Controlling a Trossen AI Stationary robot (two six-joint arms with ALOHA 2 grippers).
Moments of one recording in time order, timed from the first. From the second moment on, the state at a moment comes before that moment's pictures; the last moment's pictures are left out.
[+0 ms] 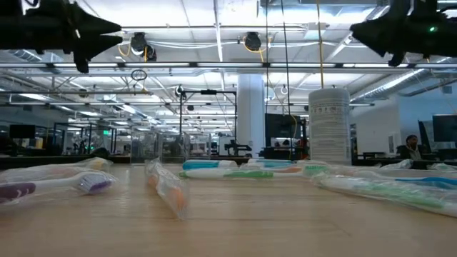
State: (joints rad) left arm 0.13 0.18 0.15 0.25 -0.21 -0.23; right arm -0.05 0.24 0.02 0.77 0.53 -0.16
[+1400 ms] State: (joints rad) left arm -0.06 1.30 0.50 -0.52 -0.15 -1.16; right arm -0.09 0.84 0.06 0.86 0.36 0.22
